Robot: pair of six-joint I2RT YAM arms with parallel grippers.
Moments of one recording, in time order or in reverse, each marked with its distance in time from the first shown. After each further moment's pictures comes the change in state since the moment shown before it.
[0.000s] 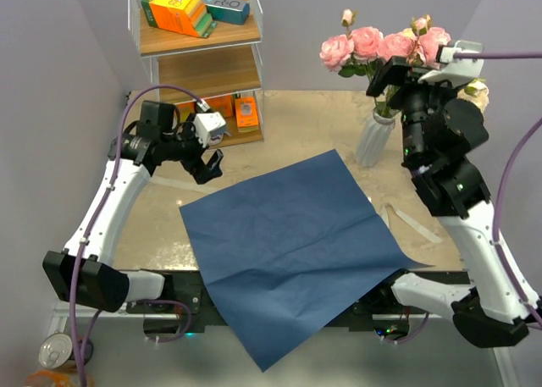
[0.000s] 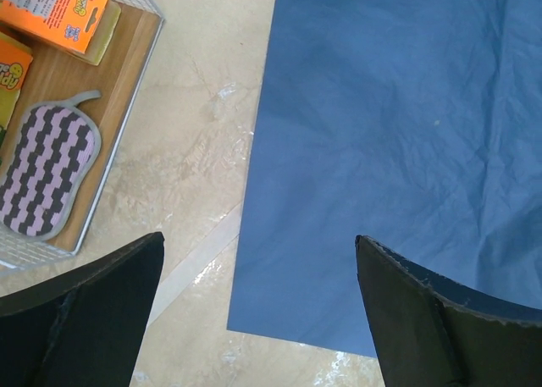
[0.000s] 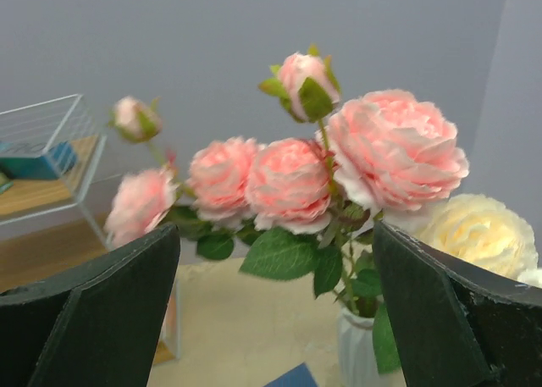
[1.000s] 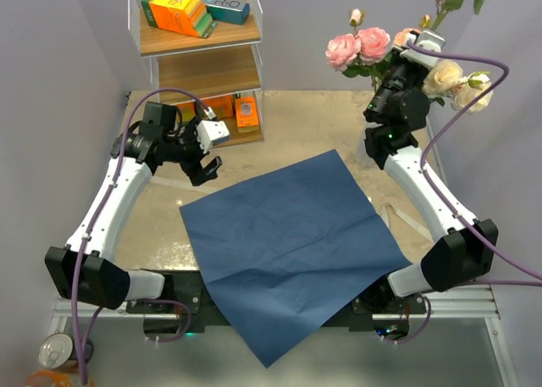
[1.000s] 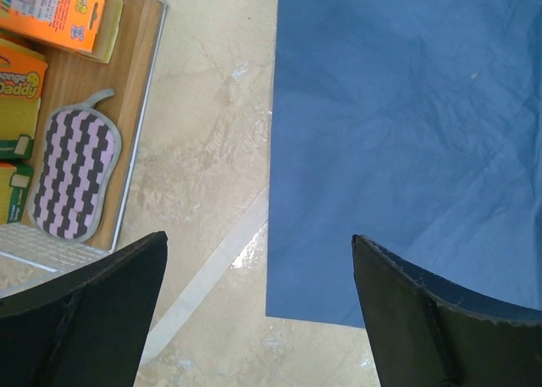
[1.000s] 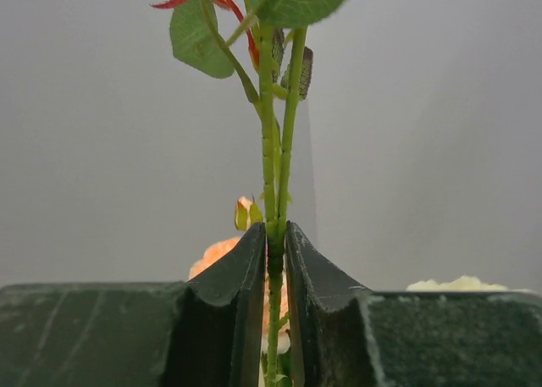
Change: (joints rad) left arm 0.000 0.023 -0.010 -0.026 -0.035 0.177; right arm -0.174 0.331 -0.197 1.049 0.195 -0.484
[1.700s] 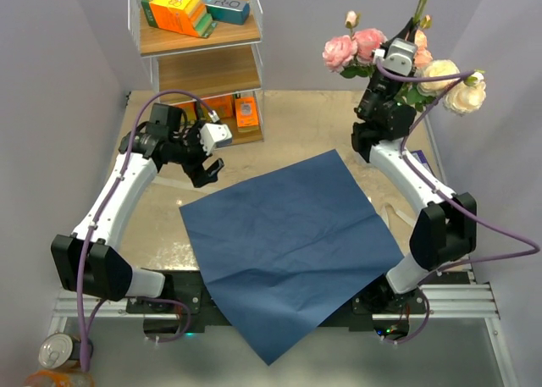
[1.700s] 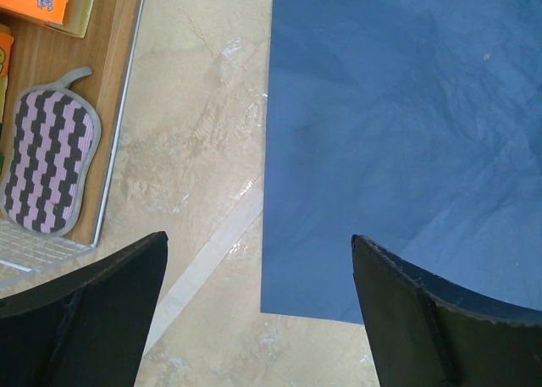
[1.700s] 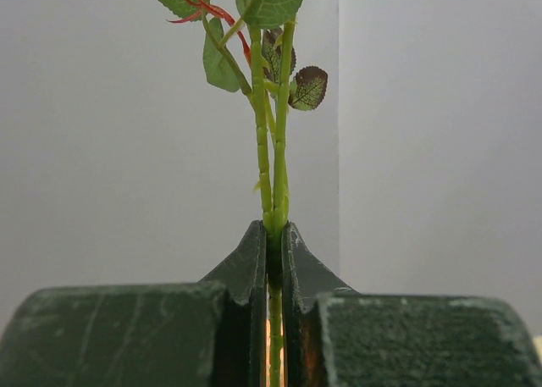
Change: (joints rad) left arm 0.000 0.041 -0.028 0.012 -0.022 0.009; right arm -0.001 0.176 0.023 0.403 -0.266 -0.201
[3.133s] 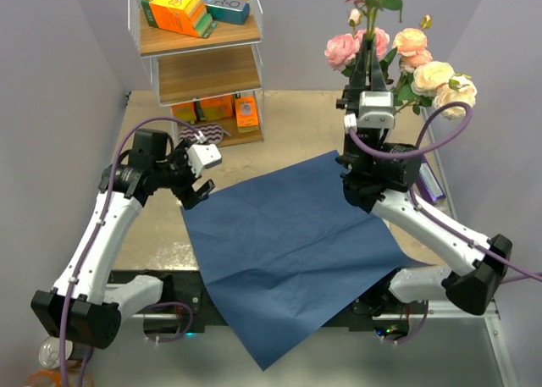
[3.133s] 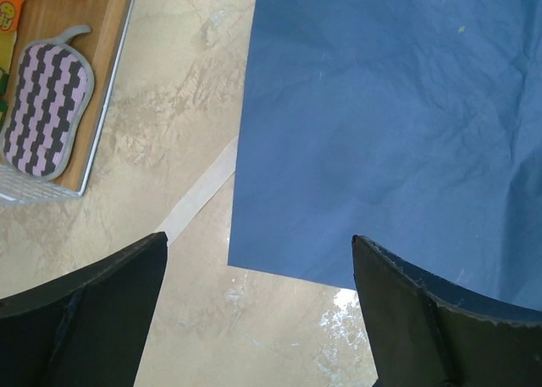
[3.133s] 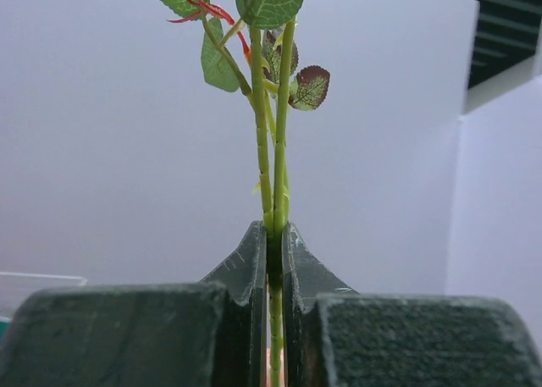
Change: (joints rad) left arm 0.000 -0.301 -0.181 -0.032 -0.051 -0.051; right arm 0.500 -0.340 -0.127 -0.163 -0.142 -0.242
